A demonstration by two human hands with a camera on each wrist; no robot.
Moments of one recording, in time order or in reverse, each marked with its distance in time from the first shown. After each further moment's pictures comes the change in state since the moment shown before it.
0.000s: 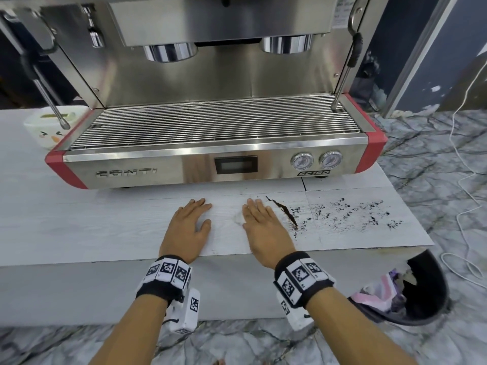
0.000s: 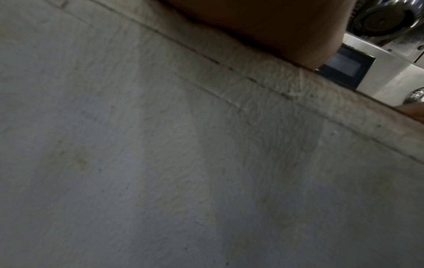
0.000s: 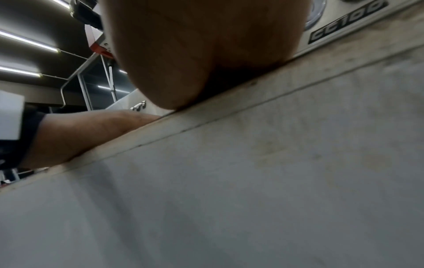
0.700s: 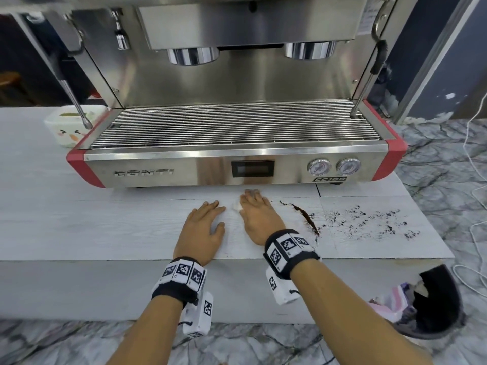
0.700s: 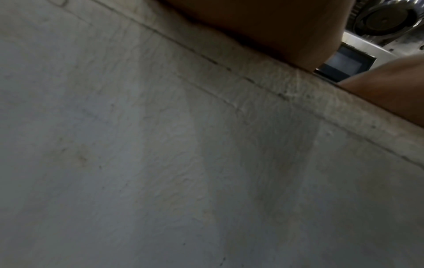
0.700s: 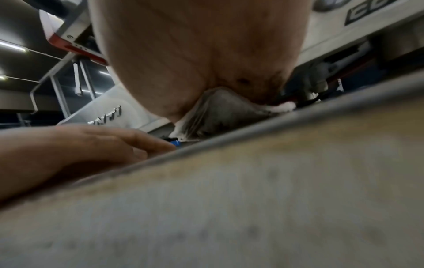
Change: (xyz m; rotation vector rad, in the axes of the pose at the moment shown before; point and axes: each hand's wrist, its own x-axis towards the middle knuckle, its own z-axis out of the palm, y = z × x) left_hand -0.001 0.003 -0.001 0.001 0.027 0.015; right_hand 0.061 -0.017 -0.001 0.022 -0.060 -0.022
